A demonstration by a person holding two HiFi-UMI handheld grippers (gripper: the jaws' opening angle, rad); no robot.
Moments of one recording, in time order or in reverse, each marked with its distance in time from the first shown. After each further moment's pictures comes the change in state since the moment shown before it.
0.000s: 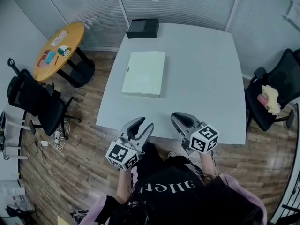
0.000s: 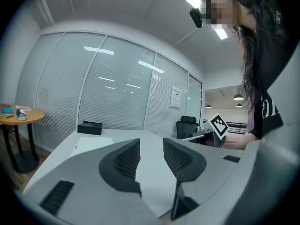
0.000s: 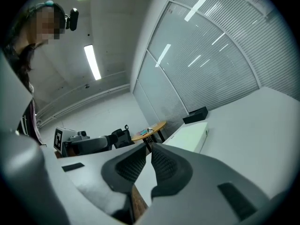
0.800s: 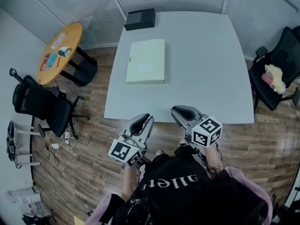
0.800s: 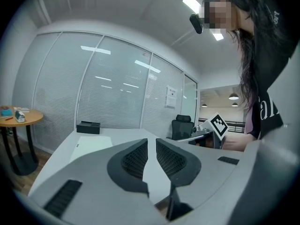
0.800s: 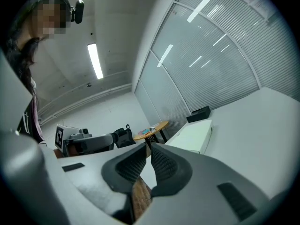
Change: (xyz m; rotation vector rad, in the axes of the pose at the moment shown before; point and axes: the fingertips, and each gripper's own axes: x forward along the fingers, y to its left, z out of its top) left arm -0.047 -0.016 -0.003 0.015 0.011 -0.039; right arm -0.006 0.055 -0.021 -0.018 0.000 0.002
